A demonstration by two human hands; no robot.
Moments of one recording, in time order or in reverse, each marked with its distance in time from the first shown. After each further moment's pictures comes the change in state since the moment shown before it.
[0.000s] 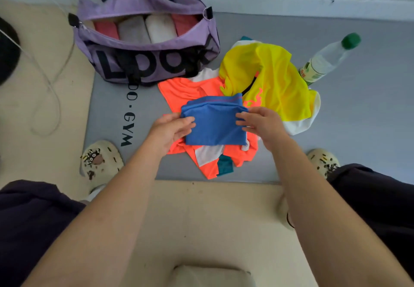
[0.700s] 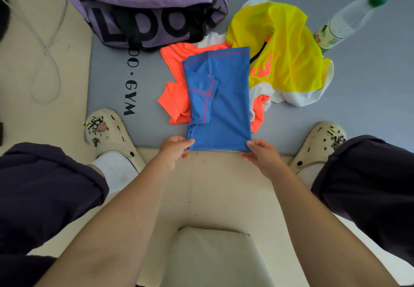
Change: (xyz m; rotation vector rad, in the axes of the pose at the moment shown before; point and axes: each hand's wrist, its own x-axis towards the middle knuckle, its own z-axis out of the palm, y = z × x) left_hand -0.017 -0.131 -0.038 0.337 0.233 -0.310; right_hand -0.049 0.150 -0.016 0.108 0.046 0.351
